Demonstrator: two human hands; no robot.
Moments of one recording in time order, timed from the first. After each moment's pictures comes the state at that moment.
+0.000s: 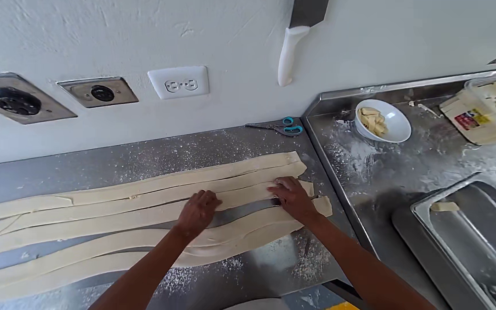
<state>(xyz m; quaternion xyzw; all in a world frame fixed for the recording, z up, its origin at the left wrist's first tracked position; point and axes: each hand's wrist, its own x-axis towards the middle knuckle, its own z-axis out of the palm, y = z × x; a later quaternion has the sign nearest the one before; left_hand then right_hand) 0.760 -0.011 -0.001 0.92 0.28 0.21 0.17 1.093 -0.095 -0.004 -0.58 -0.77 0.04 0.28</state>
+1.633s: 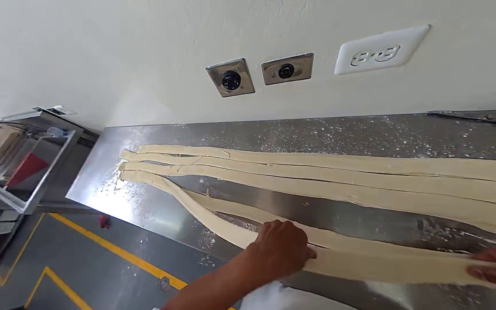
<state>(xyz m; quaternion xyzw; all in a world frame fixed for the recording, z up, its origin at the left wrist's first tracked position) 0.666 -0.093 0.198 0.73 0.49 -0.24 0.41 1.038 -0.122 0.130 -0.60 -0.68 0.42 -0.06</state>
